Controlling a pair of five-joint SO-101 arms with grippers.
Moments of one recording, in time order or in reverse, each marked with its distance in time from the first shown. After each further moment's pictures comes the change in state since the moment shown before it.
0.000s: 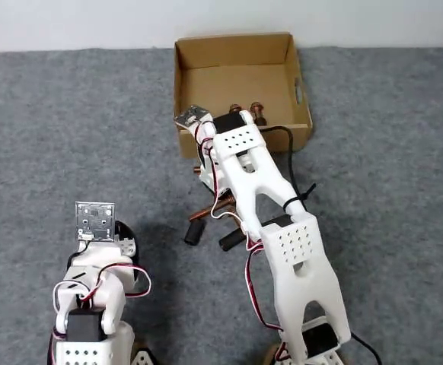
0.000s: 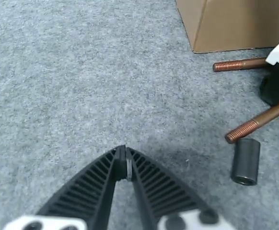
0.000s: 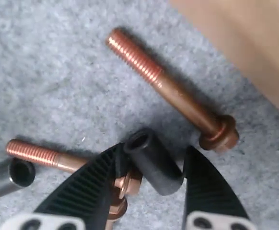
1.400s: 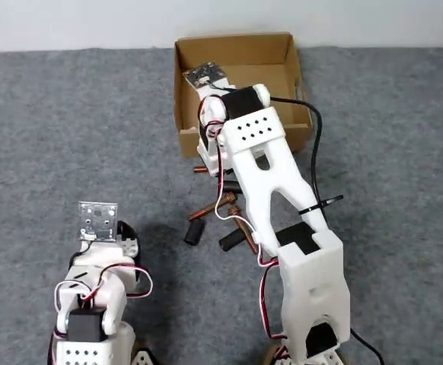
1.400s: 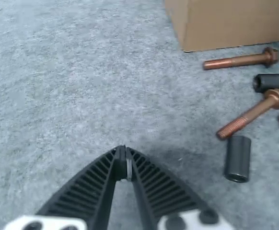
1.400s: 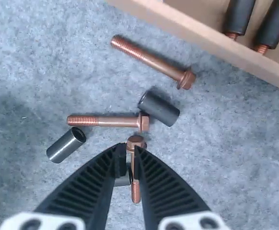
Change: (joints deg) left arm 0.7 0.0 0.0 0.0 0.0; right arm -1.3 -22.1 1.2 10.5 -14.9
